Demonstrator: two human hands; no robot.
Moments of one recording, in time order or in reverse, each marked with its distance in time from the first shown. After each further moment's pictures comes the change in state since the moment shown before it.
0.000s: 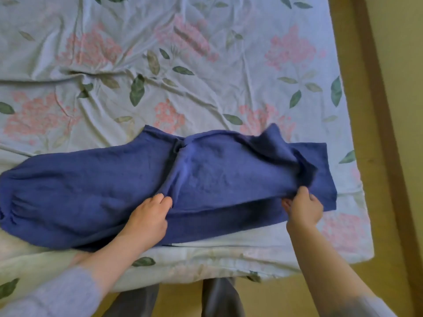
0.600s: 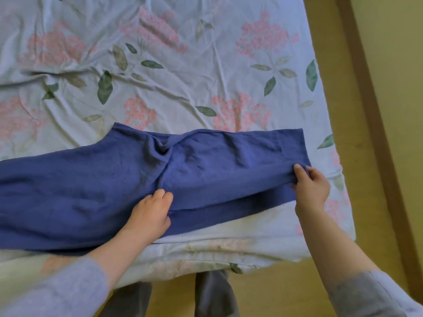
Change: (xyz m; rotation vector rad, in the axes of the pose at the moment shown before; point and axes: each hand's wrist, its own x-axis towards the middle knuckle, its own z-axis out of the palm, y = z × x) left_hand 0.019 0.058 0.009 0.138 -0.013 0.071; right_hand 0.069 -0.012 -0.043 0.049 -0.157 -0.172
